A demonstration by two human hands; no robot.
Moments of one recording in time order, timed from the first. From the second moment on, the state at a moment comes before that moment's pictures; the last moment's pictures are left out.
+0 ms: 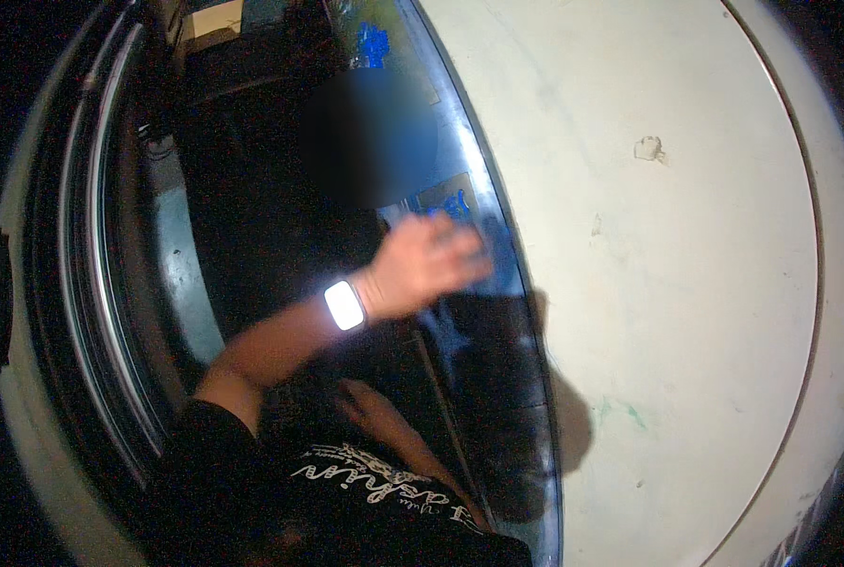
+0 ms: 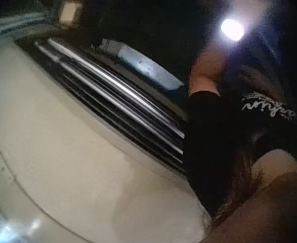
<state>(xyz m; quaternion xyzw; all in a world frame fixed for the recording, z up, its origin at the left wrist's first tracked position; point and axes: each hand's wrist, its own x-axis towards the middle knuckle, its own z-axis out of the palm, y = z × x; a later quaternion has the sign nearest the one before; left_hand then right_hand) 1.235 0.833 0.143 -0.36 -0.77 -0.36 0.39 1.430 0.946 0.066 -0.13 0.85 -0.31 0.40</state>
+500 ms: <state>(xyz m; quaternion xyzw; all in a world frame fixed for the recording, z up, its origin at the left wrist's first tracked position) 1.178 0.798 0.139 -0.30 -0.80 -0.45 0.24 1.431 0.927 0.079 -0.02 0.85 -0.32 0.42</state>
